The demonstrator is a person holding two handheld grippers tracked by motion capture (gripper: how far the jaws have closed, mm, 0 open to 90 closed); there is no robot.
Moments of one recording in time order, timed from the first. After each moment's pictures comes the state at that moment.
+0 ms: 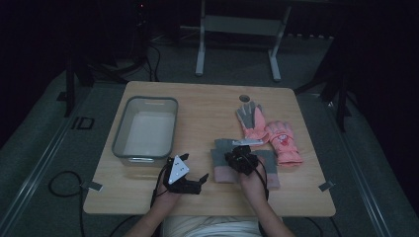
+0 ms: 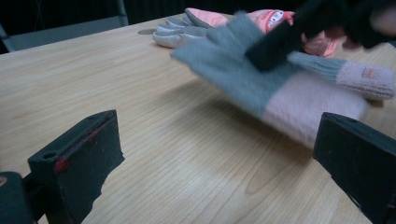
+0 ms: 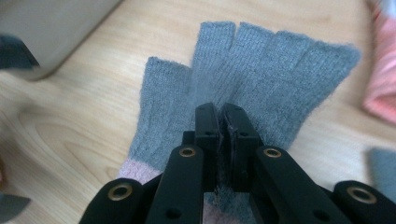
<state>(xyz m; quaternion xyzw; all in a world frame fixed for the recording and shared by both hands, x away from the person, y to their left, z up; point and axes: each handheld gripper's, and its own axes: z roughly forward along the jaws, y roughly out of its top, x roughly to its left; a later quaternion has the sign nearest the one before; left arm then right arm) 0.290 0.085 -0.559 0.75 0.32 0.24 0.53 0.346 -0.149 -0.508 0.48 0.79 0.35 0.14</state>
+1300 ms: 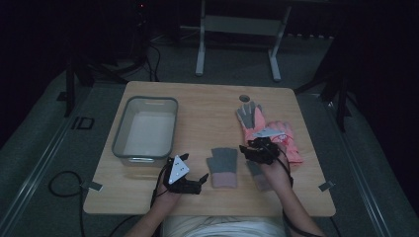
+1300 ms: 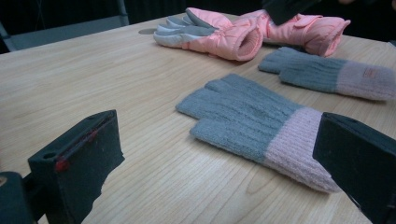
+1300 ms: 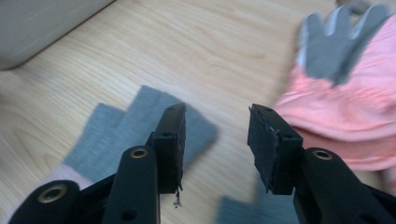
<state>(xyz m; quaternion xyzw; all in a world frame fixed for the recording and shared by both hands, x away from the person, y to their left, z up) 0.290 0.084 -0.560 0.75 0.32 0.25 0.53 0.370 -0.211 -0.481 0.41 0.82 0.36 0.19</state>
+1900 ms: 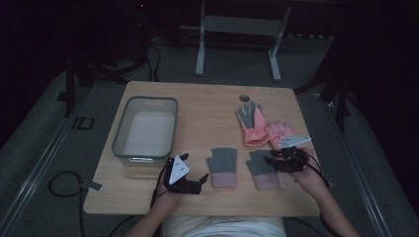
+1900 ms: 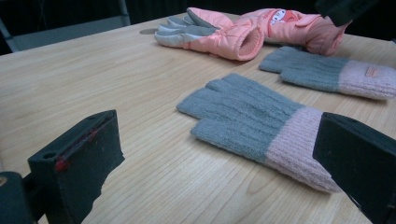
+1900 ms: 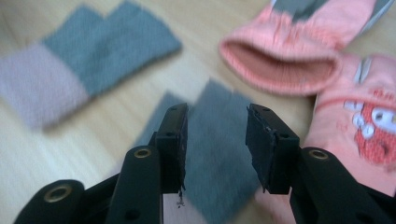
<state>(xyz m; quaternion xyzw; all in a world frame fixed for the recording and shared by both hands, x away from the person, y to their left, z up) 0.290 0.084 -0.560 0.75 0.32 0.25 0.53 0.356 -0.295 -0.486 0.34 0.87 0.32 0.16</state>
